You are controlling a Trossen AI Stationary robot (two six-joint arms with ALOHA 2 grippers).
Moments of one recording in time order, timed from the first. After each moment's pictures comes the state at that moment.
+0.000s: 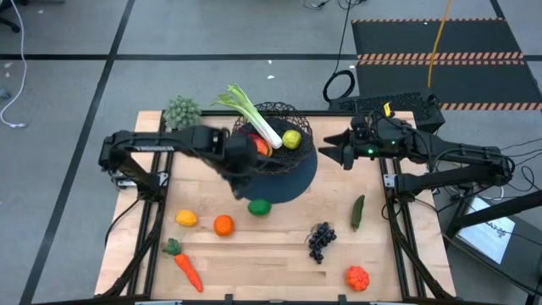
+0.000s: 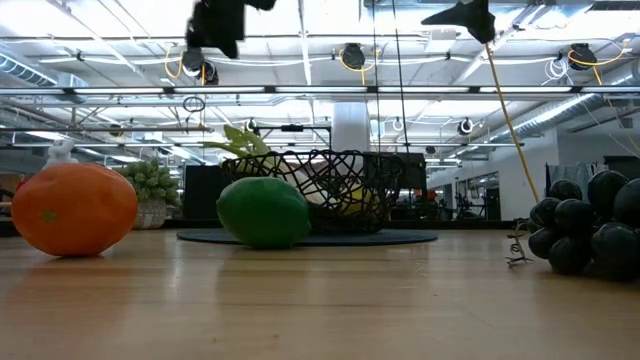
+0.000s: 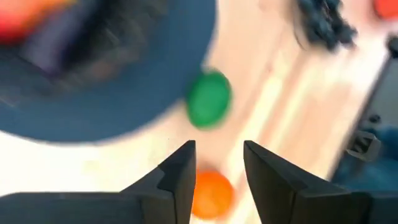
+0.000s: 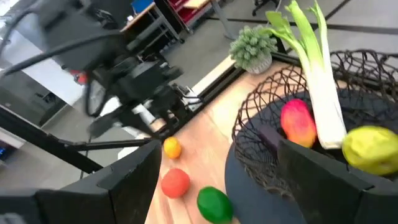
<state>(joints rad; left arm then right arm) 0.02 1.61 1.64 -1.23 0.15 -0.53 -0.12 0.89 0.96 -0.36 0.07 0.67</state>
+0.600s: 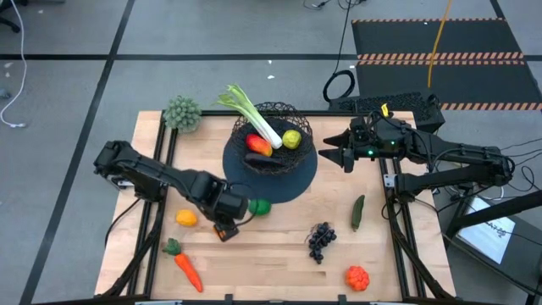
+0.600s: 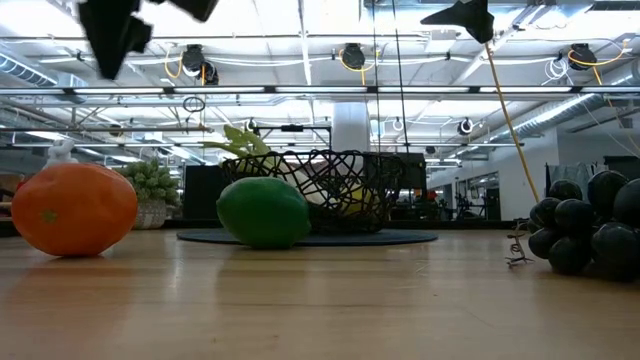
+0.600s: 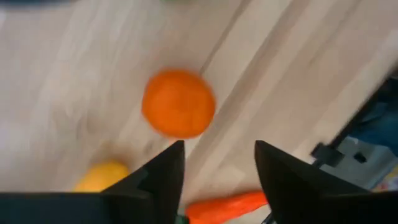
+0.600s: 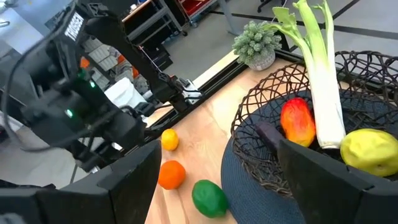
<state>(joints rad) -0.32 1.61 1.42 -1.23 0.16 -0.90 -0.12 0.89 0.96 -0.37 0.05 0.62</state>
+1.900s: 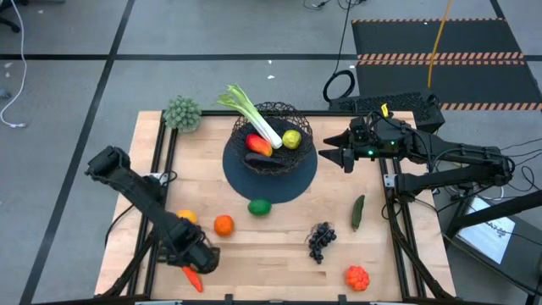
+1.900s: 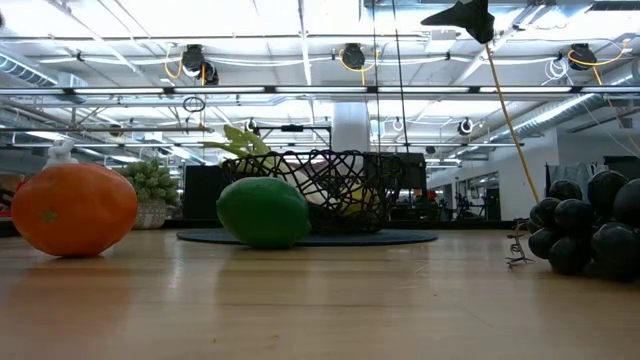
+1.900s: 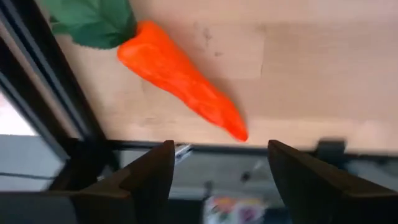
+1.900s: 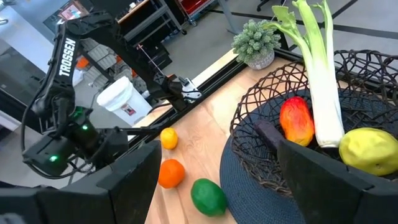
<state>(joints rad) -0.73 1.61 1.16 -0.96 0.37 -2.30 -0.12 0.89 0.96 -0.38 0.05 0.61</state>
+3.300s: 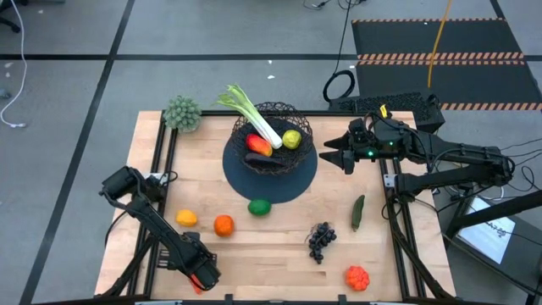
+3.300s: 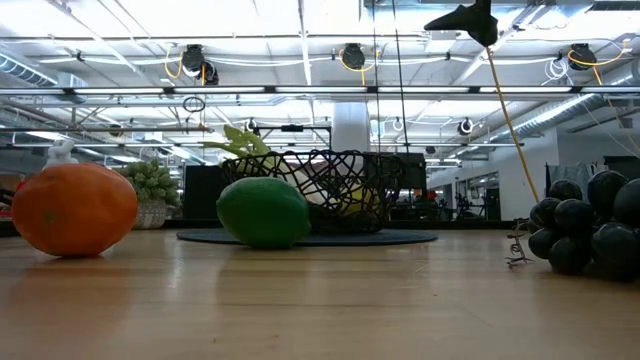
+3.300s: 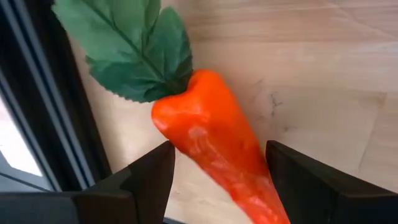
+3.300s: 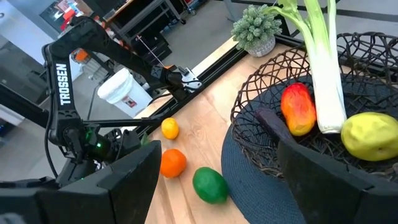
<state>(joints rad) -0.81 1.86 1.16 -1.01 0.37 -2.33 -0.12 0.89 0.96 -0.41 0.02 0.63</state>
